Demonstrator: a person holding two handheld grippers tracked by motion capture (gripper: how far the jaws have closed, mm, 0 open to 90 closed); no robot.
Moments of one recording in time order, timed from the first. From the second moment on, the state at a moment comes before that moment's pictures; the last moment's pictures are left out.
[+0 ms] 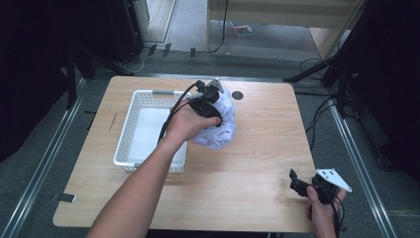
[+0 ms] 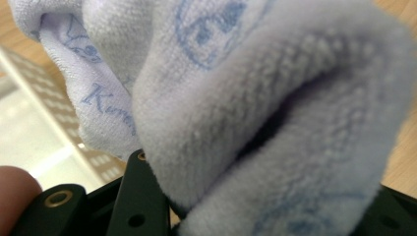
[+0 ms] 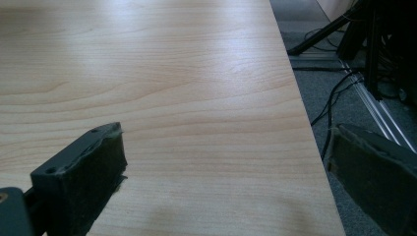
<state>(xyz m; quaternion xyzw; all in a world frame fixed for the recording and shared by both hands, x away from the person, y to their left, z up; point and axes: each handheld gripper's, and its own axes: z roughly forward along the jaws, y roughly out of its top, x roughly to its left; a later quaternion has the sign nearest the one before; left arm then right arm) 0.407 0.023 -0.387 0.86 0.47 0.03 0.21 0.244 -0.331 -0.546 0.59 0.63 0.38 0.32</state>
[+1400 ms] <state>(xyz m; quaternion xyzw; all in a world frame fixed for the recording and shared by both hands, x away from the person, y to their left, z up) 0.391 -0.017 -0.485 0.87 0.45 -0.01 0.20 0.244 -0.330 -0.546 0.59 0.63 0.38 0.32</state>
